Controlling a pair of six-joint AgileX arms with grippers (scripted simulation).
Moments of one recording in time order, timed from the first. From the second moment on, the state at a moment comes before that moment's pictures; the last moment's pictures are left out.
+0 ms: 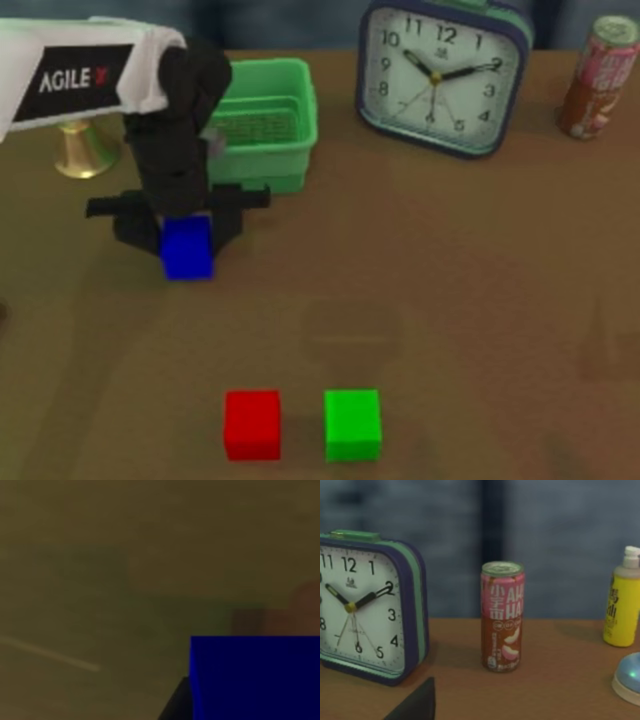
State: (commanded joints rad) left arm -0.34 2.25 1.64 -0.95 0.00 -0.38; right arm 0.01 0.00 0.00 0.00 0.00 0.00
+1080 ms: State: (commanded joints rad) left arm -0.68 2.24 1.83 -1.18 0.00 -0.70; right arm 0.01 0.00 0.00 0.00 0.00 0.00
